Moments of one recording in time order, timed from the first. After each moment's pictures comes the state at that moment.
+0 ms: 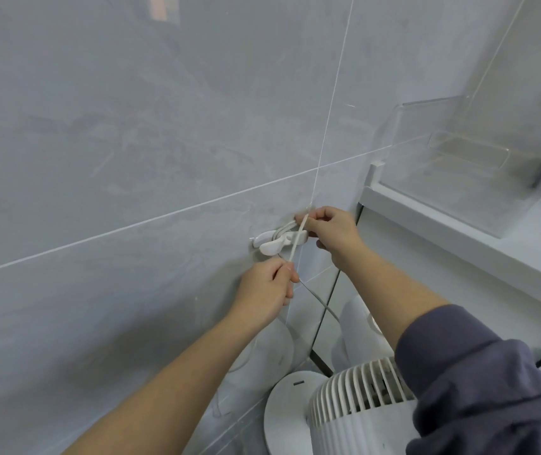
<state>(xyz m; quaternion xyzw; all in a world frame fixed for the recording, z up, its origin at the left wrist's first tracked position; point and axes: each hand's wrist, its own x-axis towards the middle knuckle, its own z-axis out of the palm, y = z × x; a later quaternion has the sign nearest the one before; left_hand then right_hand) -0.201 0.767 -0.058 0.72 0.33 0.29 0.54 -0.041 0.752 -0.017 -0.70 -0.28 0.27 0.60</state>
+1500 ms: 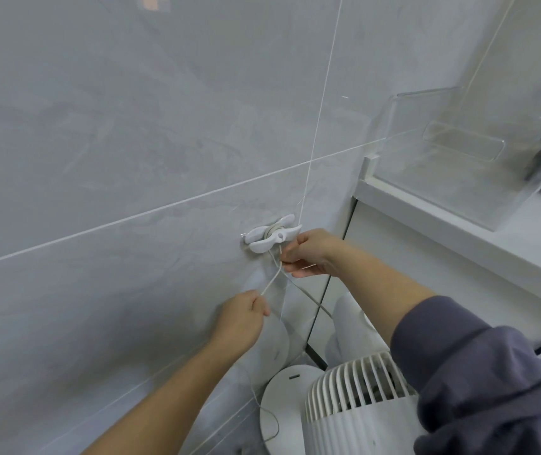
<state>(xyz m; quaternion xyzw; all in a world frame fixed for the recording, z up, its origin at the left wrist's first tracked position) -0.218 0.776 -0.119 0.78 0.42 0.18 0.42 -0.046 0.749 -0.029 -0.76 -0.29 0.44 0.38</state>
